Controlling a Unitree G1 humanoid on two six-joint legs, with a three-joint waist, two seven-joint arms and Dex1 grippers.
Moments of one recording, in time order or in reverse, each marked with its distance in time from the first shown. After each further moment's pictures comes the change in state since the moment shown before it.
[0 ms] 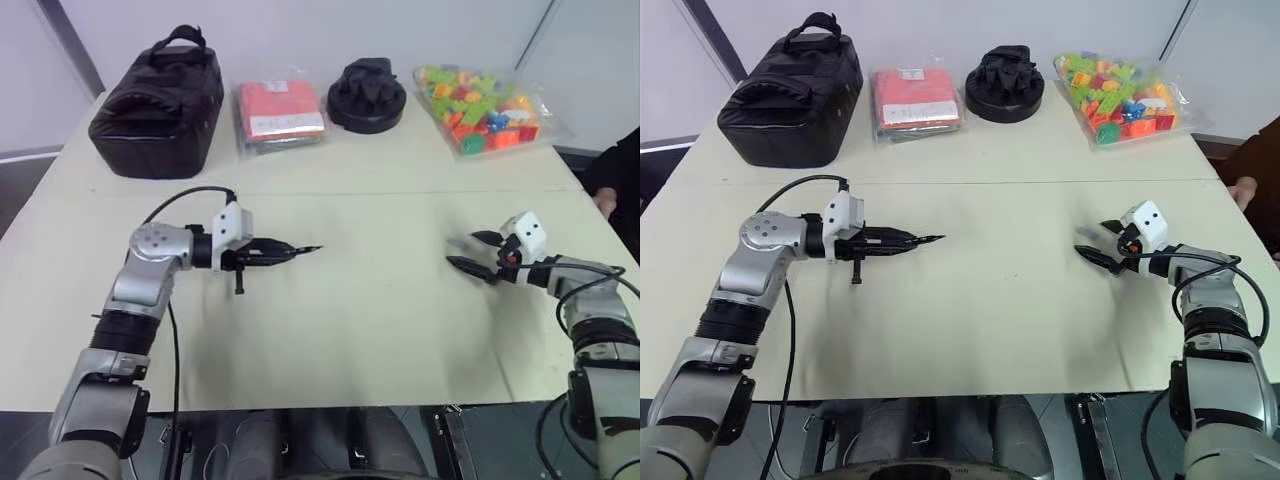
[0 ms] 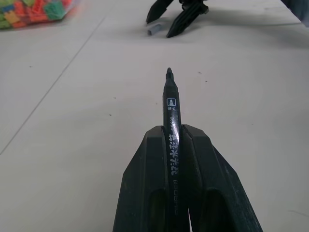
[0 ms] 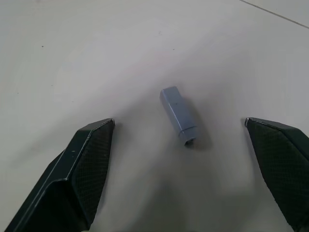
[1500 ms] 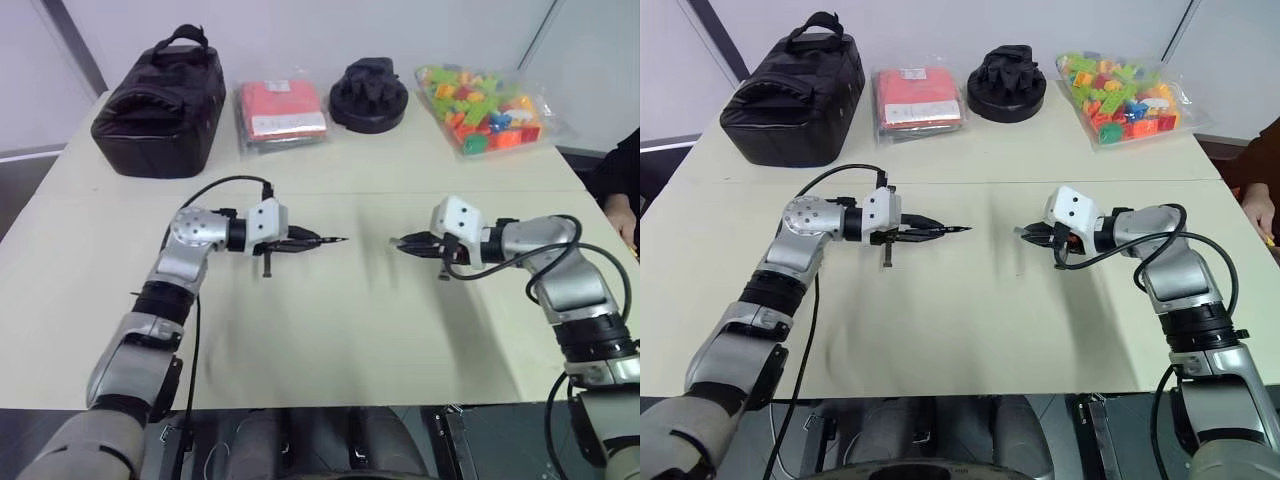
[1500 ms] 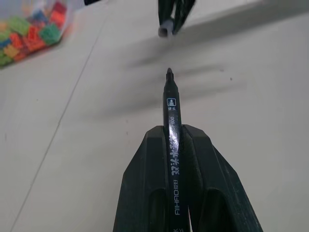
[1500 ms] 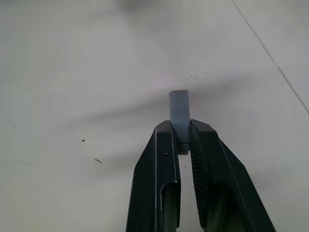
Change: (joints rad) left arm -0.210 -0.137 -0.093 0.321 0.130 -0.325 0.050; right arm 0.109 -0.016 0.215 -0.919 -0.033 0.431 0.053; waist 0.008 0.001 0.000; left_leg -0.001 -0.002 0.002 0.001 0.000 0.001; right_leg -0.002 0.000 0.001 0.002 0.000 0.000
